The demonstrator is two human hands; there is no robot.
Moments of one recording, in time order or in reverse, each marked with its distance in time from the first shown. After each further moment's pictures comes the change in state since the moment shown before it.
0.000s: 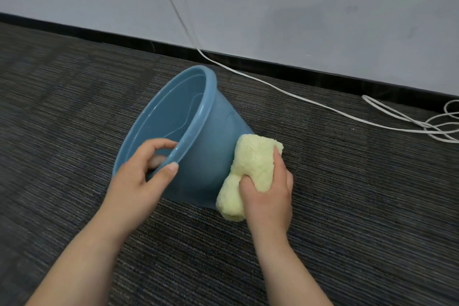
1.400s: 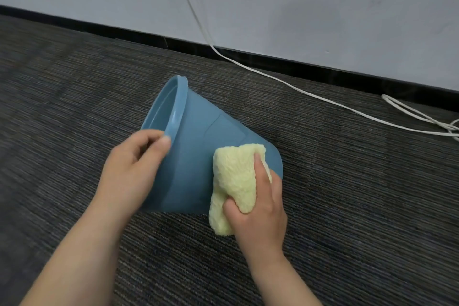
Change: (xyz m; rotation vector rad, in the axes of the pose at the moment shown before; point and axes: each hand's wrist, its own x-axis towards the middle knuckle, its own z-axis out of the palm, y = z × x) left_hand 0.014 0.002 -0.017 -0.065 0.203 -0.083; right_hand -0.029 -0.008 0.019 -0.198 -0.109 -0.360
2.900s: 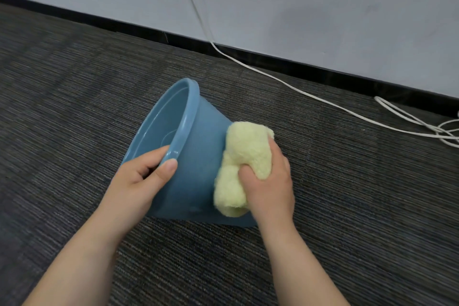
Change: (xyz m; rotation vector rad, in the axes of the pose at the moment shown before) left_hand -0.033 -0.015 -0.006 -0.312 -0.248 0.077; right_hand 0.023 -0.002 -0.023 0.160 -0.074 0.301
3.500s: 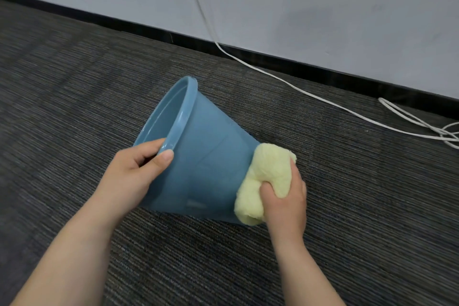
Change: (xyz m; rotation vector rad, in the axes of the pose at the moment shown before) left_hand 0.006 0.001 -0.012 0.092 0.020 -0.070; right_hand -0.007 0.040 -0.002 0.032 0.119 0.120
